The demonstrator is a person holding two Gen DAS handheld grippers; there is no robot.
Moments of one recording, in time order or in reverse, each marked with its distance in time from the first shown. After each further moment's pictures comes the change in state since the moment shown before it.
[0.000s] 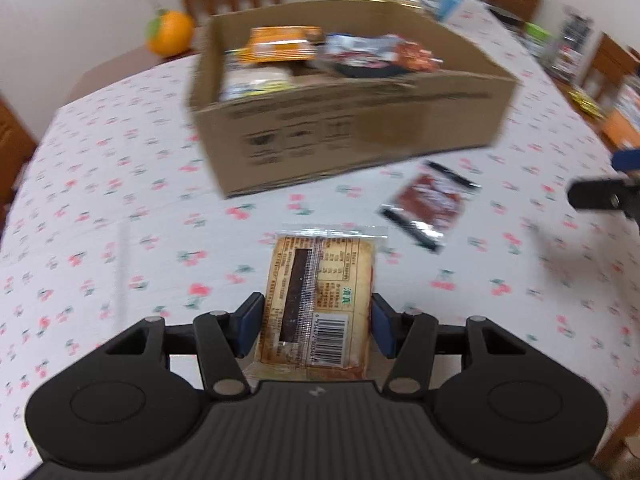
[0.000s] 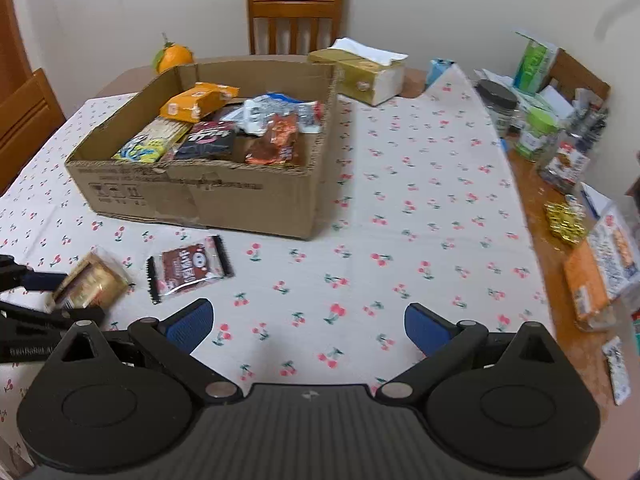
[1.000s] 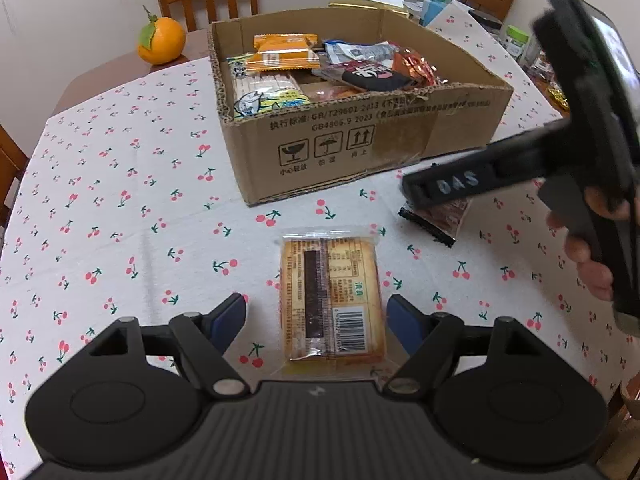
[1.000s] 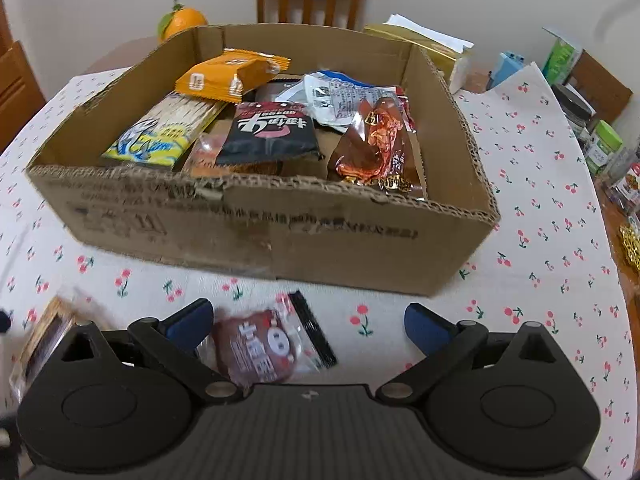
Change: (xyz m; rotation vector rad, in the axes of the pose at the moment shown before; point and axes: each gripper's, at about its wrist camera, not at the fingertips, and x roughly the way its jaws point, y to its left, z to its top) left arm -0.011 0.034 0.002 0.073 -0.001 -0.105; right arm 0.098 0.081 0.044 0.016 0.052 -0.056
